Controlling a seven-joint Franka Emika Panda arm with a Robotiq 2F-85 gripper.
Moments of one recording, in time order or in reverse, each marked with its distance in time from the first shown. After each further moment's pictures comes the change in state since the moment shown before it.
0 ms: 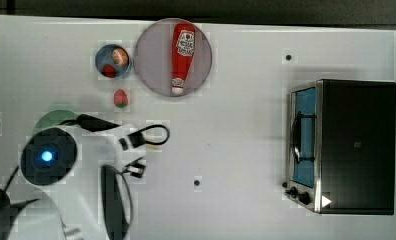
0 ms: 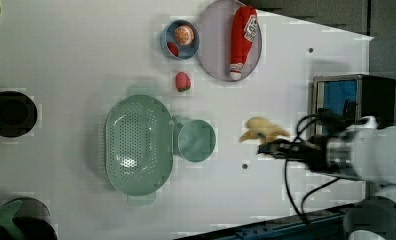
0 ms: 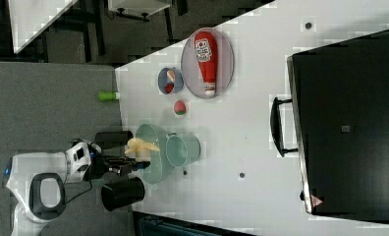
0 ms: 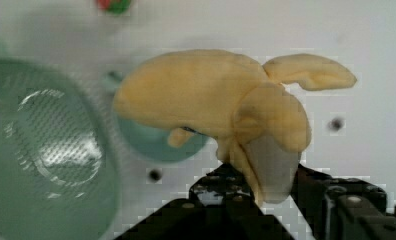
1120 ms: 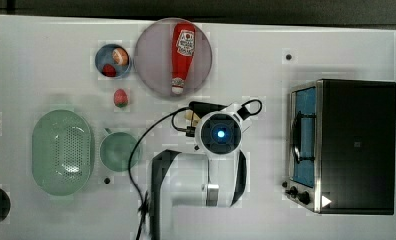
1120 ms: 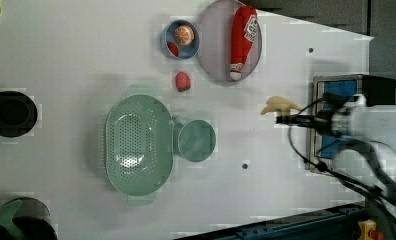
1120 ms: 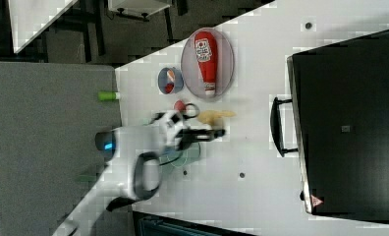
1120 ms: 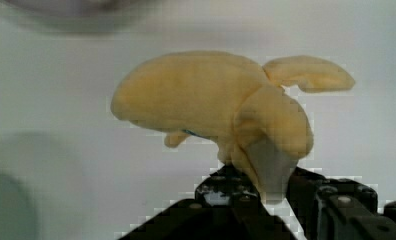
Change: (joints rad) arm -0.035 0.215 -0.405 -0.154 -0.090 0.475 -0.569
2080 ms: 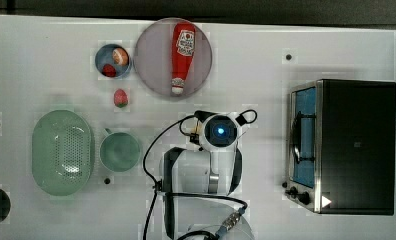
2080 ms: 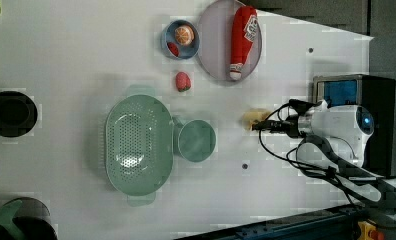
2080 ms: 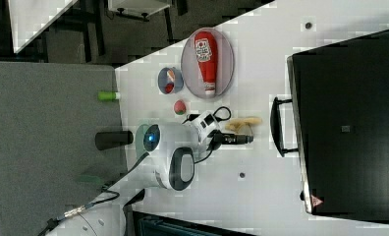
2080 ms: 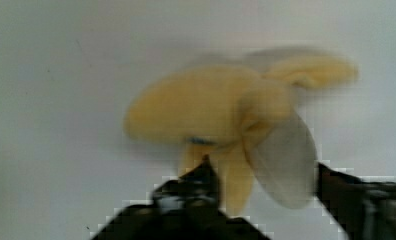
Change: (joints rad) arm -0.006 0.317 -0.024 0.006 -0.011 0.210 -0.004
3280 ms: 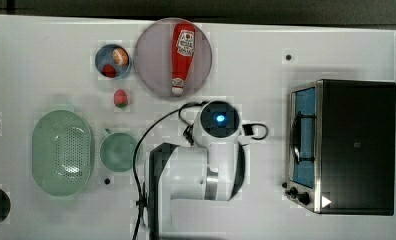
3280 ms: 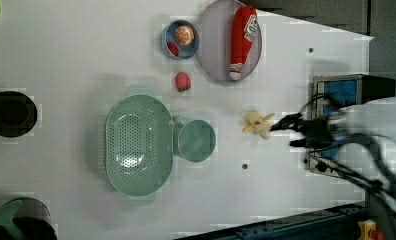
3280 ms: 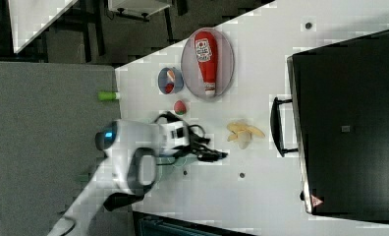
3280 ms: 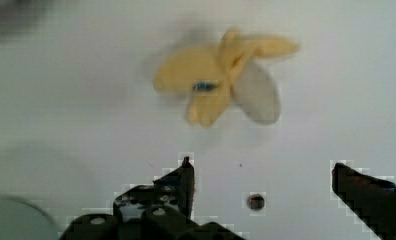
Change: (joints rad) arm -0.002 -0.242 0.042 0.027 0.017 -0.389 0.414
